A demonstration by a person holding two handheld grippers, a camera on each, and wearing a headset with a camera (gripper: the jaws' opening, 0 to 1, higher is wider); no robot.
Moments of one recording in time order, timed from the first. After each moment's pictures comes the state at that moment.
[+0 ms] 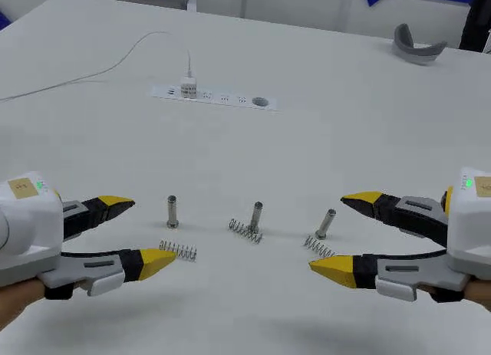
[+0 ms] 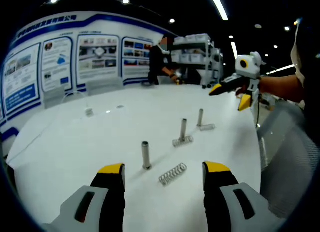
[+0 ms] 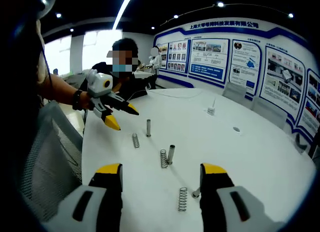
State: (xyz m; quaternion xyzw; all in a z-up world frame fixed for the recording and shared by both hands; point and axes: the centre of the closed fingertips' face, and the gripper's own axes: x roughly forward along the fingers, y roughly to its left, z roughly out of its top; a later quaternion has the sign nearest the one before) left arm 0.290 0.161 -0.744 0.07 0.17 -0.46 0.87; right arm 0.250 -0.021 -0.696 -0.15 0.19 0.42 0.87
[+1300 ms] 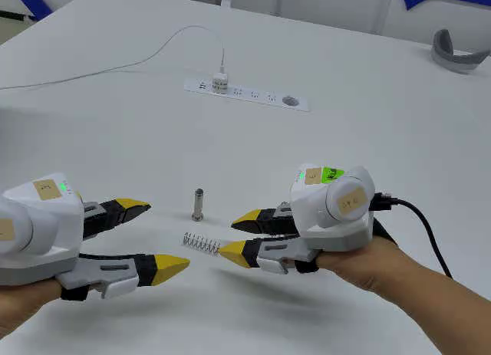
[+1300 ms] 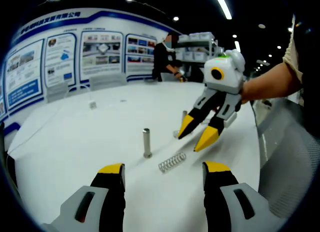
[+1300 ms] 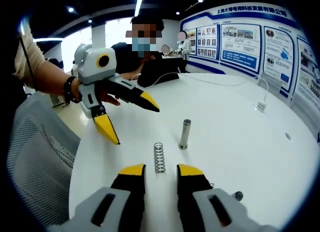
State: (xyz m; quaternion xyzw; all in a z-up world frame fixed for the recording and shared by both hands) left arm 0.280 0.174 -0.755 0.06 0.18 -0.45 0.87; right arm 0.283 0.114 -0.776 -0.16 0.25 0.53 0.79
